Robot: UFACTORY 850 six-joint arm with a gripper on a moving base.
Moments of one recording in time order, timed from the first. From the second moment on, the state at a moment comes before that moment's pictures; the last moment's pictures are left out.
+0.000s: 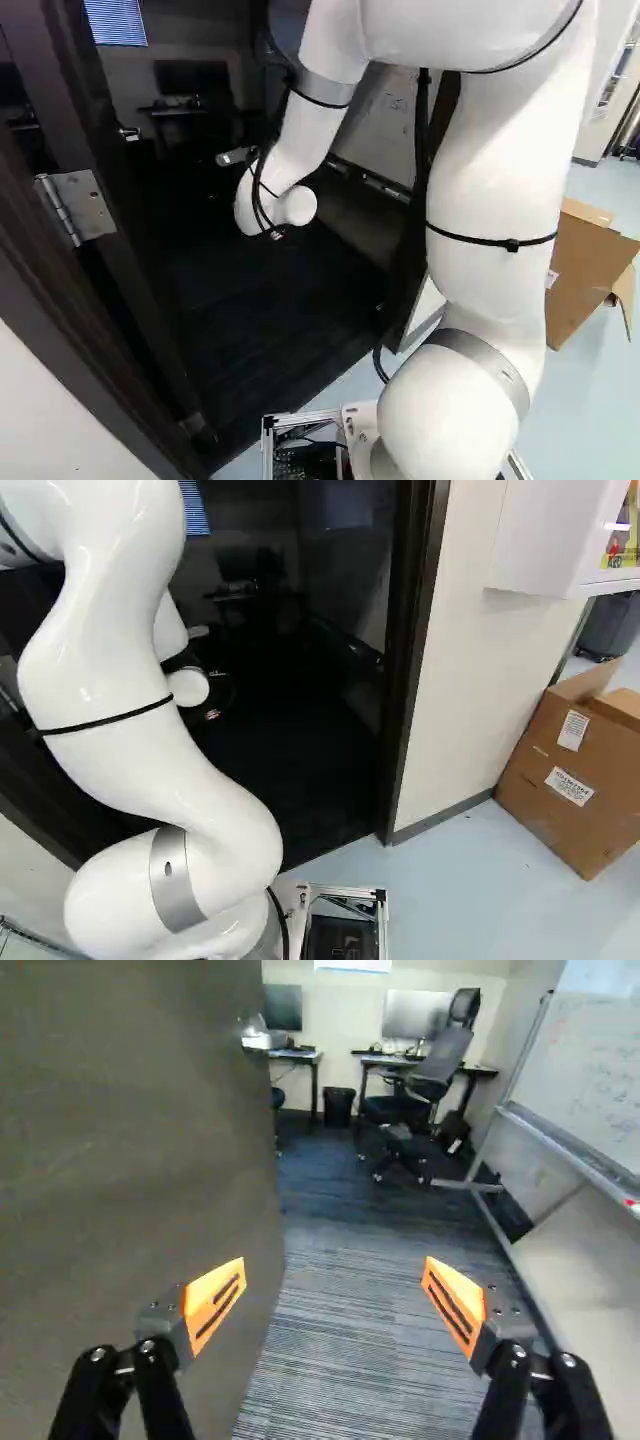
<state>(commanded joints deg) 28.5 -12.8 -38.3 -5.1 48.2 0.0</state>
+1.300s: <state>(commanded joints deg) 4.9 11.1 -10.7 -0.9 49.7 0.0</state>
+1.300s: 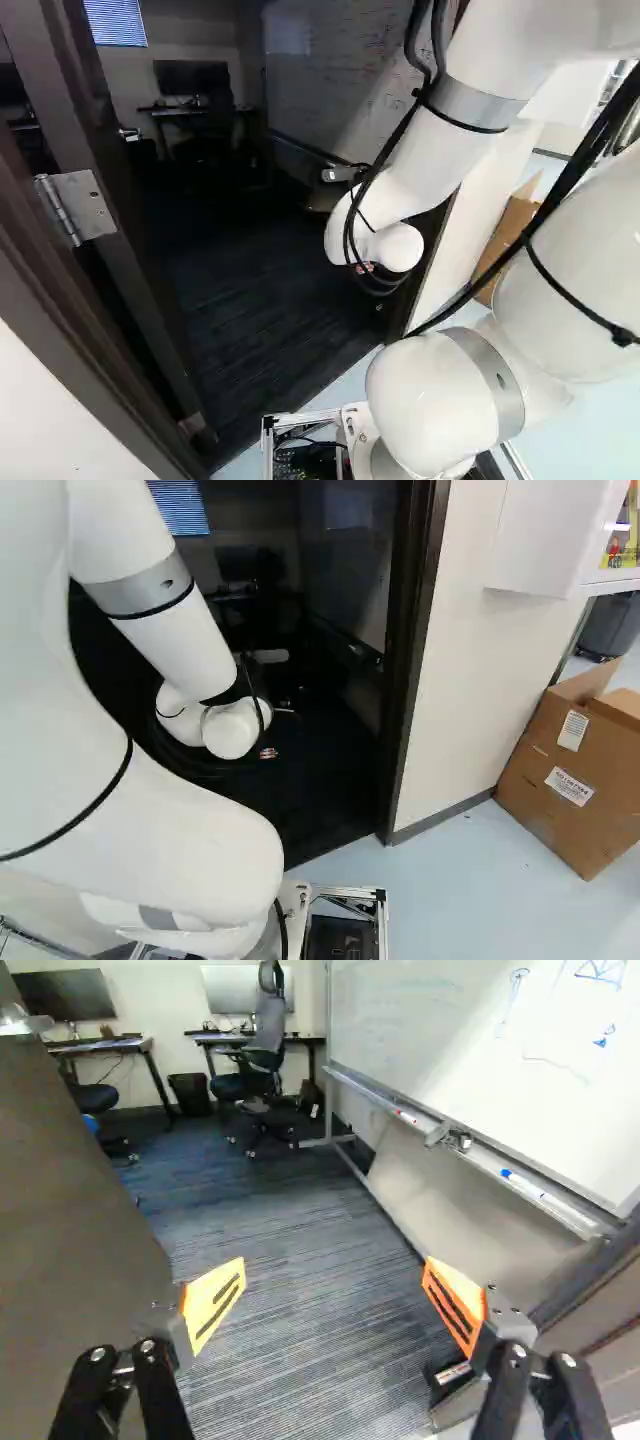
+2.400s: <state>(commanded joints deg) 0.0 16.0 -5.0 0.0 50.0 0.0</state>
